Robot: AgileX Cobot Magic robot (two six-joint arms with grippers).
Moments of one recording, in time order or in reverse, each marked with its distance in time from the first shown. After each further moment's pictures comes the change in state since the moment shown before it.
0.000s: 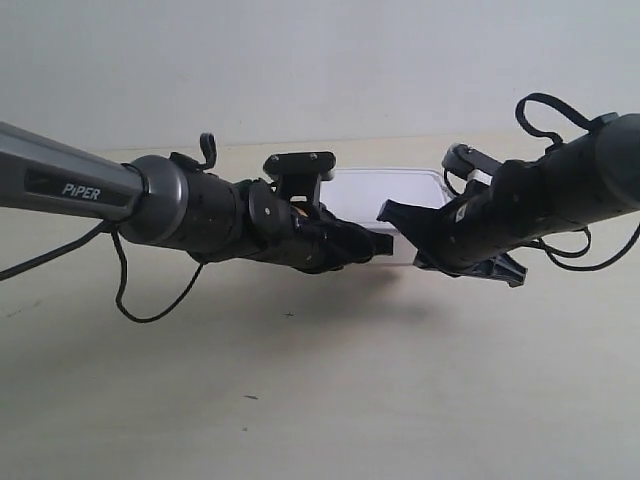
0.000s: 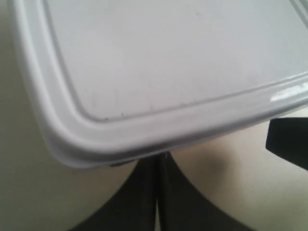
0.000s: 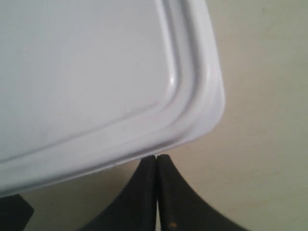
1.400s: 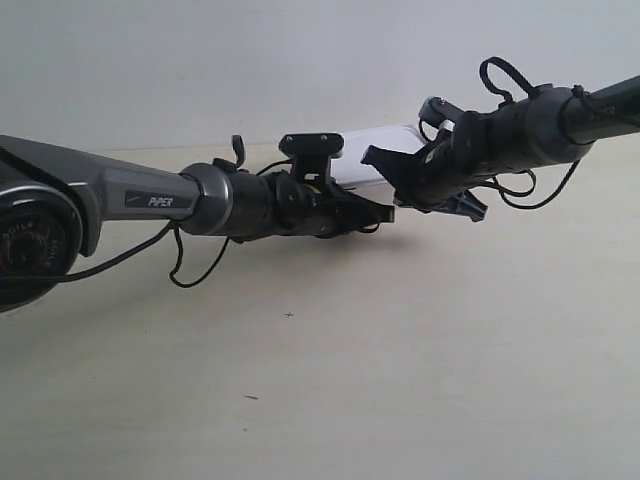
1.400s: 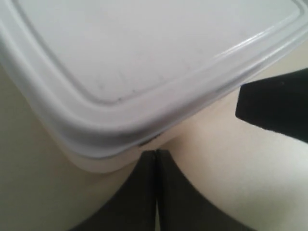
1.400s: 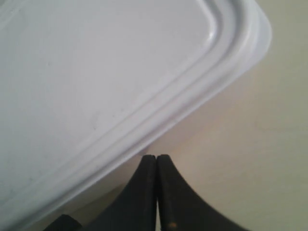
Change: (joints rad) left arm 0.068 0.268 -0.369 0.047 -0.038 0.035; right arm -0.064 0.284 -0.489 0.000 0.106 -0.051
